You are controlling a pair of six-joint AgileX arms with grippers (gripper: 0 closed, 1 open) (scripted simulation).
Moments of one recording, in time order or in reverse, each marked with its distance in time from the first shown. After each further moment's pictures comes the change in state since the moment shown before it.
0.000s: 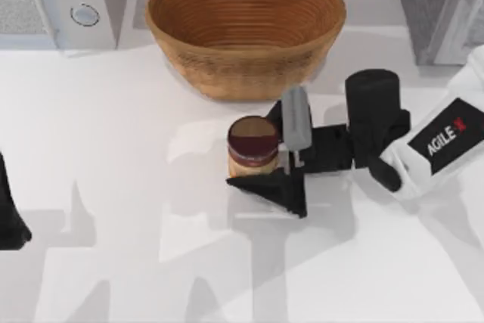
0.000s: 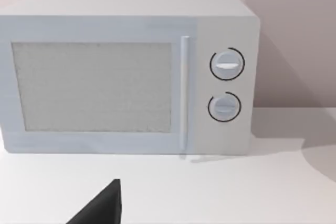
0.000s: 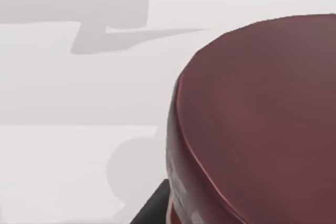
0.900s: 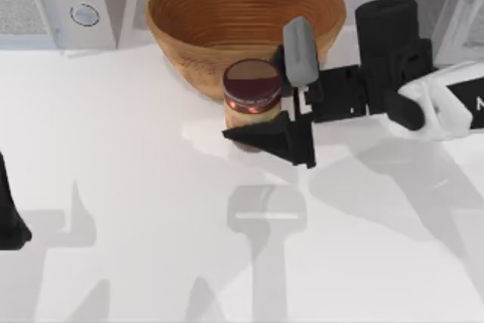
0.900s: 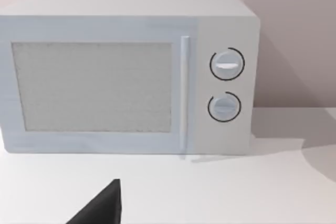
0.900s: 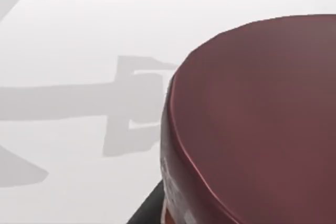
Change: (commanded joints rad) left arm 0.000 0.000 0.000 0.000 0.000 0.000; right arm 0.000 -0.328 0.071 -0.403 0.002 -0.008
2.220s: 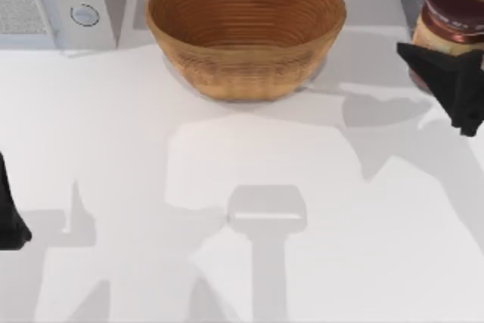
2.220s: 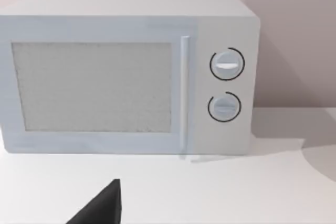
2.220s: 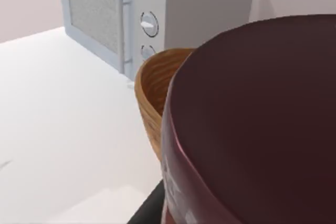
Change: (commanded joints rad) left arm 0.000 0.000 0.000 0.000 0.000 0.000; right arm -0.238 -0.946 -0.440 -0.336 0.454 0.199
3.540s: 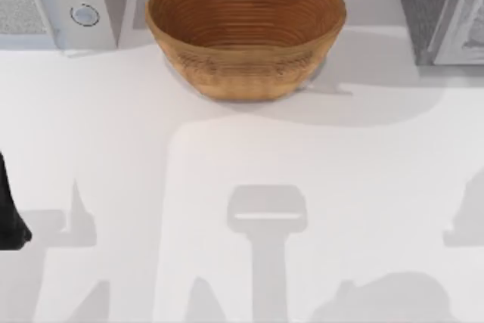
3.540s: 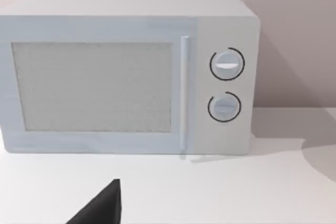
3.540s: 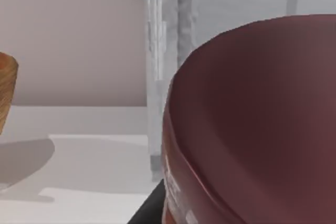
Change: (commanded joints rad) left arm 0.000 0.000 0.000 0.000 0.000 0.000; right arm -0.182 -1.071 -0.688 -0.139 0.608 0.176
